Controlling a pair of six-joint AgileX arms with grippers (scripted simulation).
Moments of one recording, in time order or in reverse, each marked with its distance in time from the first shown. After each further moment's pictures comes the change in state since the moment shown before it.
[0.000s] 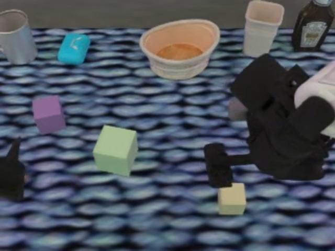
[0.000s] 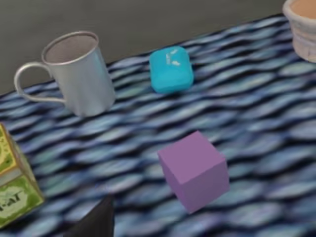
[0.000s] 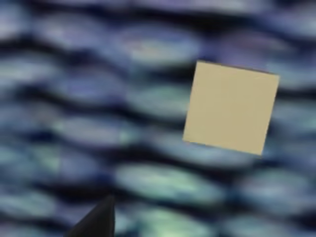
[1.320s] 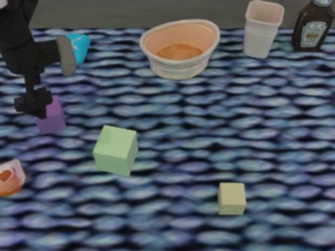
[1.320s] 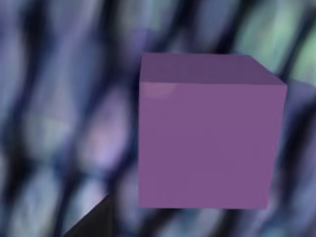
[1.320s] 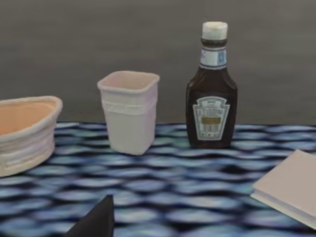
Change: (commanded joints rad) left arm -0.017 1.898 1.573 -0.926 -0.062 0.958; right arm -0.642 -1.538 -1.075 0.816 -0.014 -0.560
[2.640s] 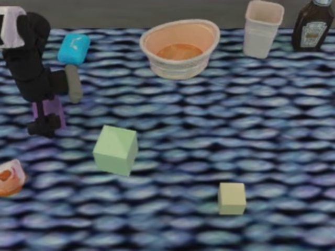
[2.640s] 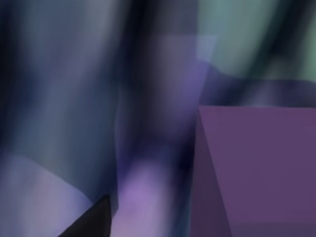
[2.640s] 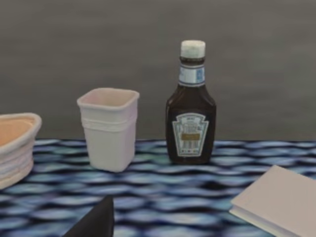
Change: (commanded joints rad) left arm 0.010 0.148 -0.127 0.288 -0.021 0.023; right arm -0.051 -0.048 -0.024 0.036 0.002 -0.021
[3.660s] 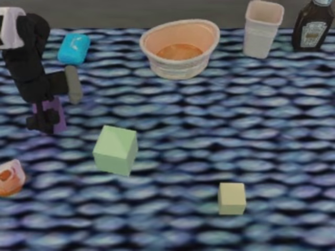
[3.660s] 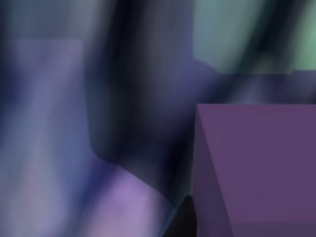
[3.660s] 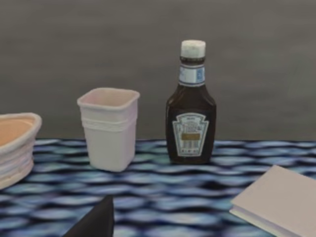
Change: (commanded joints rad) left arm 0.000 0.000 0.000 0.000 0.000 0.000; right arm 0.000 0.000 0.000 0.000 0.000 0.000
